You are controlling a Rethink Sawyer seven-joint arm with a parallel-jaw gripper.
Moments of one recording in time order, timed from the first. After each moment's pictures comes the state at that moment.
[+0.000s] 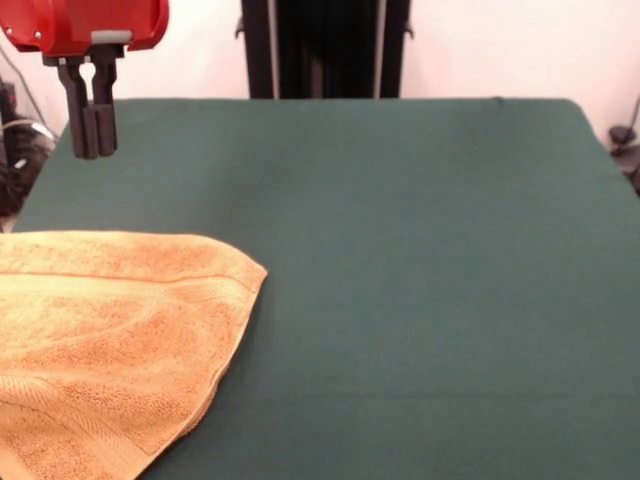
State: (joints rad) arm -0.62 -0.76 0.31 1.50 -0.23 0.55 0.45
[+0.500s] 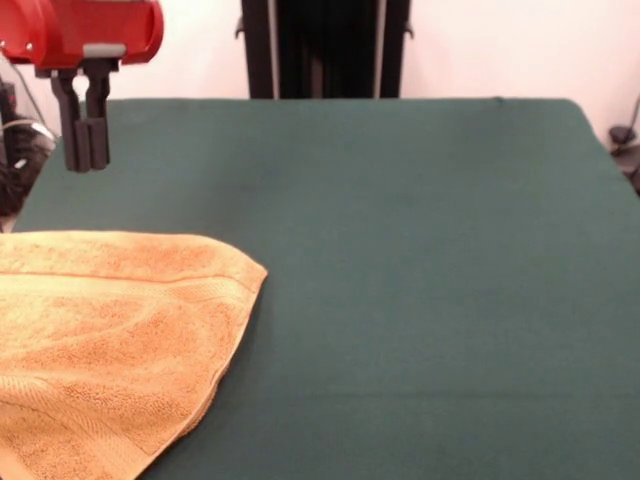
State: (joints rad) arm -0.63 -0.74 0.31 1.51 -0.21 0.47 0.45
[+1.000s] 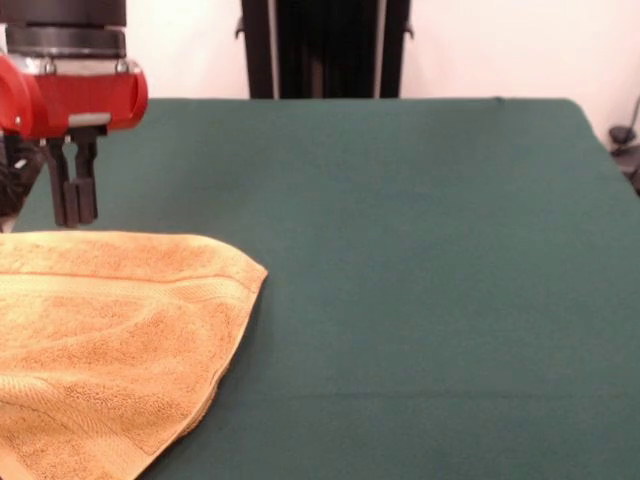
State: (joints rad) arm -0.68 -0.63 0.32 1.52 -0.21 0.35 0.45
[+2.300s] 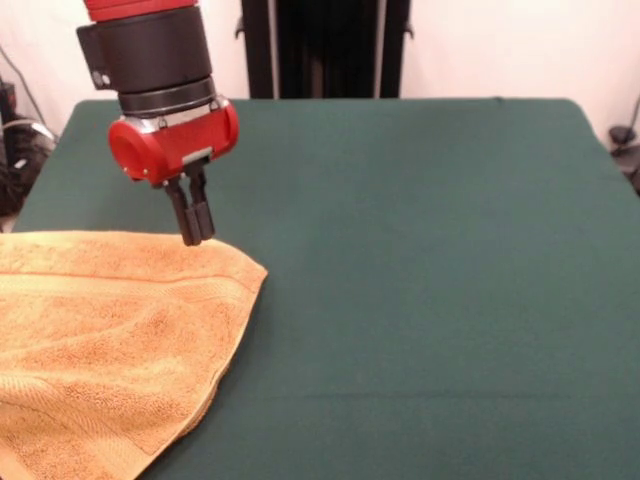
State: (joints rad) arm -0.76 -0.56 0.44 1.66 -0.21 0.35 0.45
